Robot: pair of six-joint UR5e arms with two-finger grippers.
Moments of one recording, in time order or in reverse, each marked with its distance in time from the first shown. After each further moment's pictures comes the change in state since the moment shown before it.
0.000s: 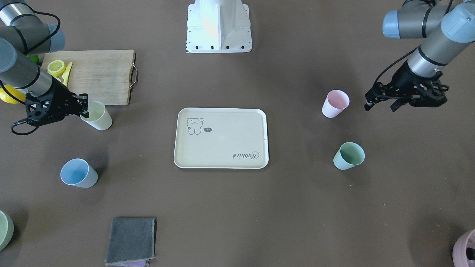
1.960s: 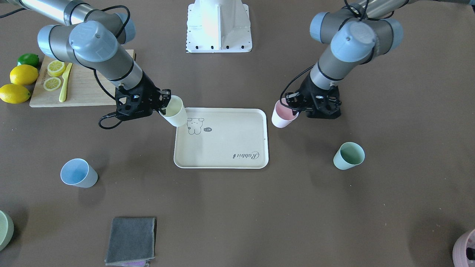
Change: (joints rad) left arm 0.277 -0.582 0.233 0.245 0.082 -0.271; right arm -0.236 0.412 -0.044 -0.188 -0.171 0.359
